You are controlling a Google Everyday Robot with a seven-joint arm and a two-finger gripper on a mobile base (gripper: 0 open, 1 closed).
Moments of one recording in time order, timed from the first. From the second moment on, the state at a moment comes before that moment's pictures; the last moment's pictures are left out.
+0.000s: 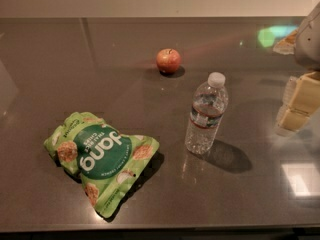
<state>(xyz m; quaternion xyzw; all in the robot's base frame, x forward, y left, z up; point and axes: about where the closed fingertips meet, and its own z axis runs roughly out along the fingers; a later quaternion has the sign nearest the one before) 0.438 -0.217 0.976 -0.60 0.78 -0.03 0.16</state>
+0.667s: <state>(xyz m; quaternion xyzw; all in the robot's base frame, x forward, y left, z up) 0.438 -0.207 0.979 -0.62 0.76 -0.01 0.17</state>
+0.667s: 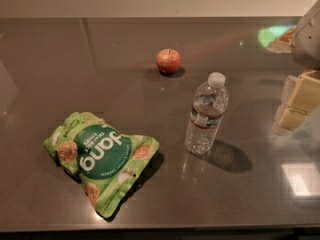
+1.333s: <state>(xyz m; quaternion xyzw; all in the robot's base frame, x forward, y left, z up) 0.434 -0.131 0.961 -0.68 0.69 0.09 0.23</state>
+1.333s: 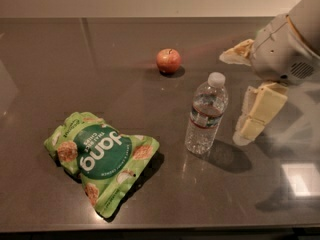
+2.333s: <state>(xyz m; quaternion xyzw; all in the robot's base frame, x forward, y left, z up) 0.426 -0.083 0.937 -0.70 0.64 0.19 0.25</state>
